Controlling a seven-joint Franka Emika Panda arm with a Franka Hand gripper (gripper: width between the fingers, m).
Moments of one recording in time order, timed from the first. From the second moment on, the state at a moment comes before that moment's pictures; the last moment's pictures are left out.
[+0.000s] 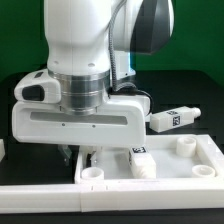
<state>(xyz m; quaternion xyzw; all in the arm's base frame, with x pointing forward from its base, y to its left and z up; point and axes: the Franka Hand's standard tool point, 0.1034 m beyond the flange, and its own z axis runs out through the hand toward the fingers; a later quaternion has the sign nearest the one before) 0.575 -0.068 0.008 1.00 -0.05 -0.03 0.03</state>
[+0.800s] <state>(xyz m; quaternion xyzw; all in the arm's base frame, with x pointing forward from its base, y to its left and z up) 0.605 0.001 0.059 1.00 0.03 0.01 0.01</state>
